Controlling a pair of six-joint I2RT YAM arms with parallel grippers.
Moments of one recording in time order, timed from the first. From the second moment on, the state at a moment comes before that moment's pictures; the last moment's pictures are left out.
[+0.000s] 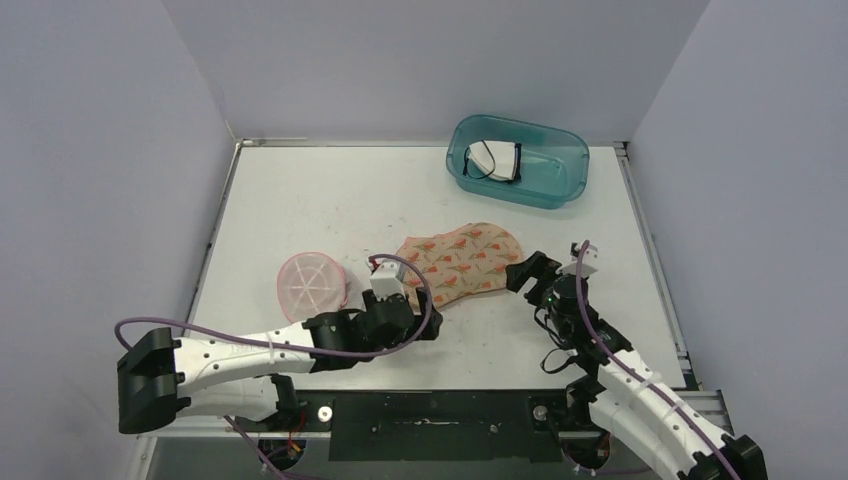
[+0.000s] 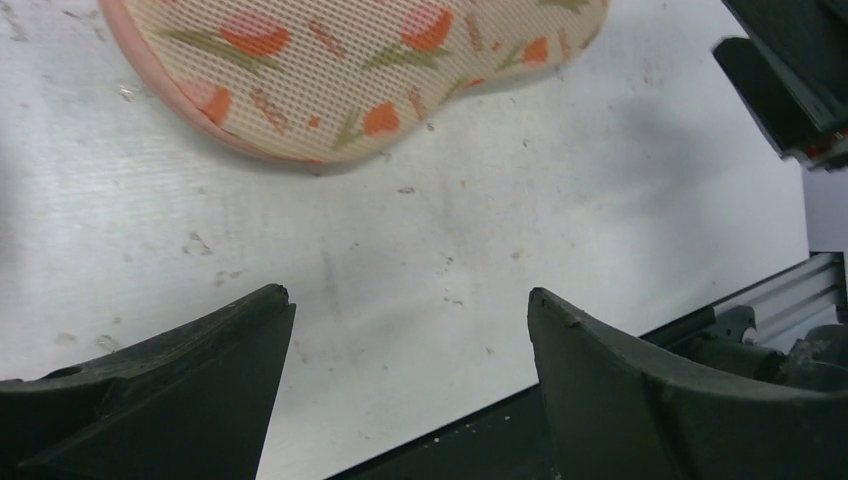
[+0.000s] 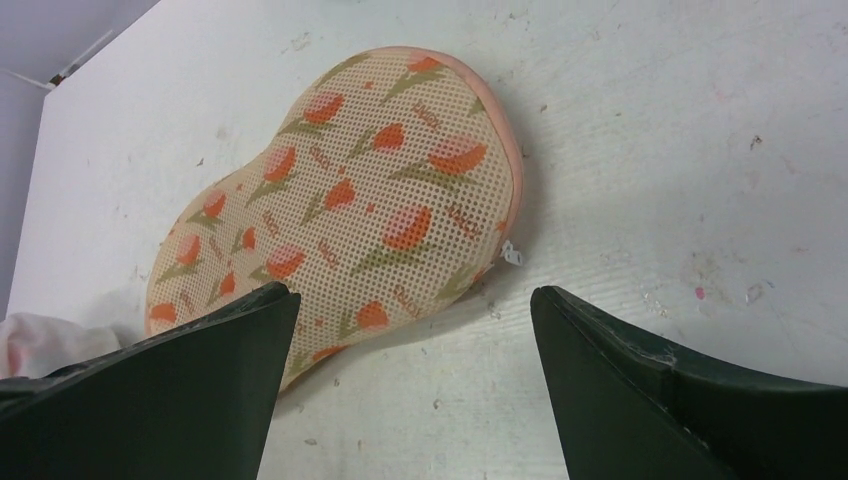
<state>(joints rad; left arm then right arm) -1.17 1.12 0.69 -0.26 -0.49 -0.99 0.46 0.65 0.31 -0.08 0.27 0.71</state>
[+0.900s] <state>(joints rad) -1.38 1.07 0.47 0.03 -0.80 -1.09 0.24 1.47 0.29 0.75 0.10 0.80</state>
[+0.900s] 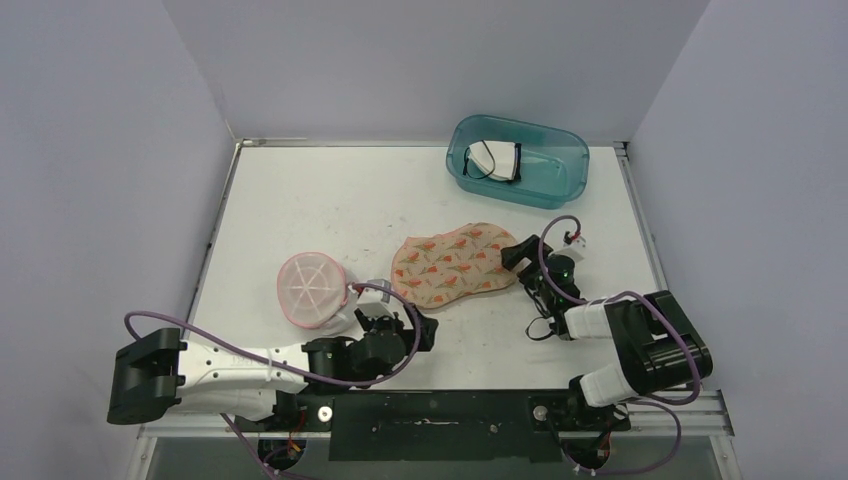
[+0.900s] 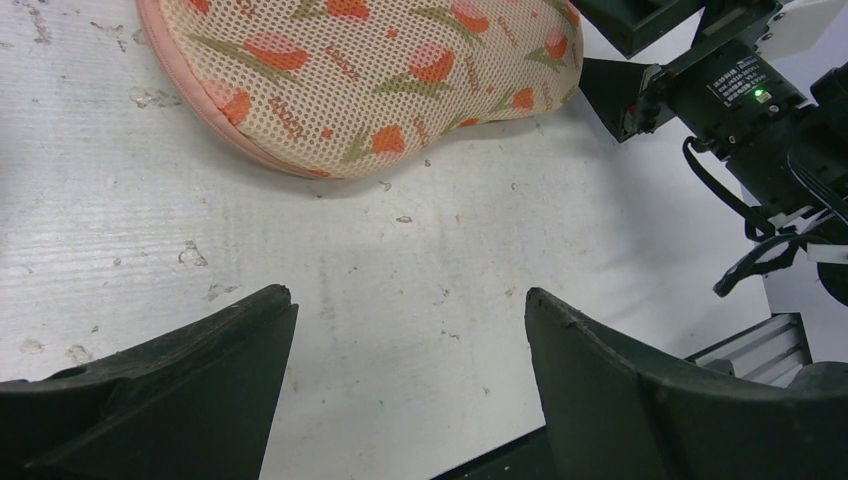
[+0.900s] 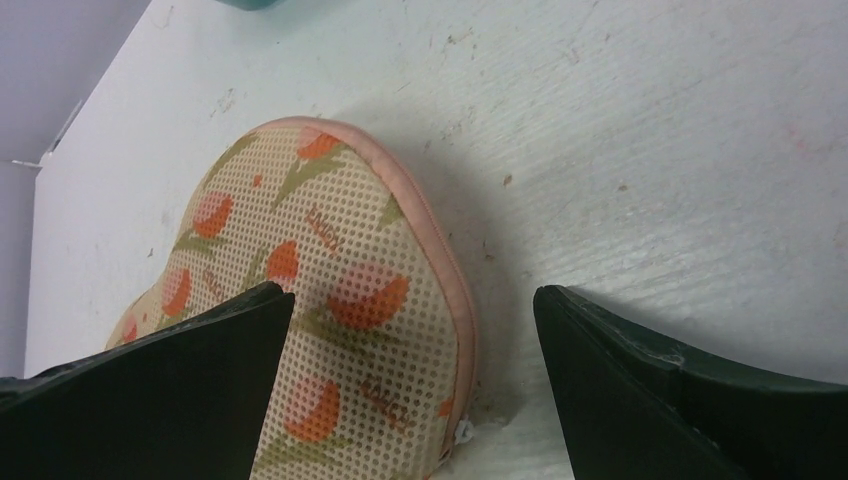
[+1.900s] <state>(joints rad) -1.40 1.06 0.43 0.03 -0.81 -1.15 0.18 1.44 0.30 0.73 0.07 0.79</state>
